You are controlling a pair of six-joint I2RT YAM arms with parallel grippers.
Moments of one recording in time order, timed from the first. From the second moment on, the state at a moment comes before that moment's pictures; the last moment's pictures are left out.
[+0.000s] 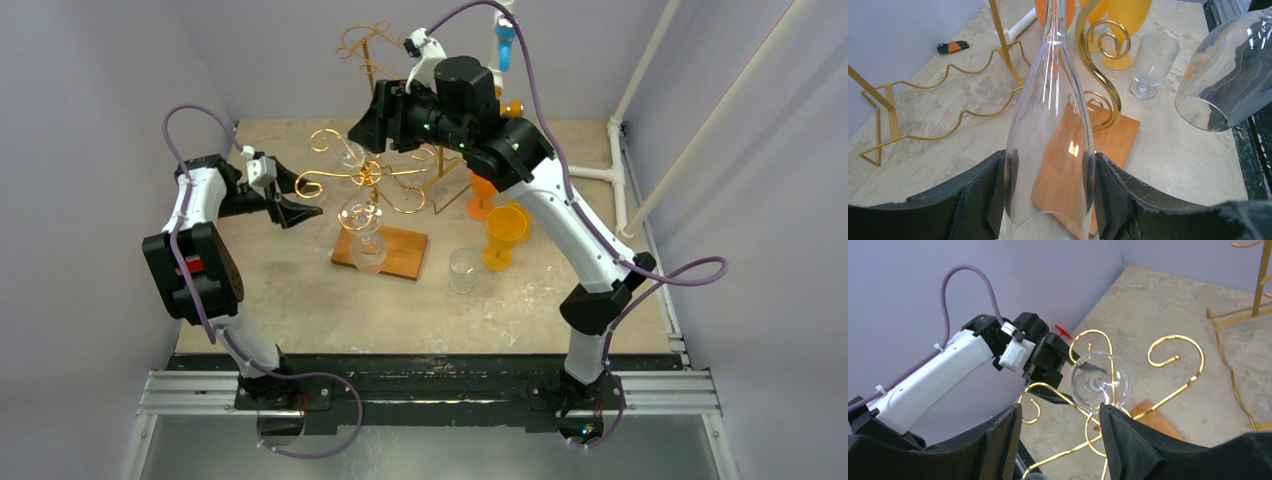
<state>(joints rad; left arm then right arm) 0.31 1.78 1.44 -1.40 1.50 1.80 0.81 1.82 2.29 -0.70 -0.14 0.50</state>
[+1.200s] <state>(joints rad) 0.29 1.93 1.65 -1.41 1.51 1.77 0.88 2.02 2.43 -0.70 -0.07 0.42</state>
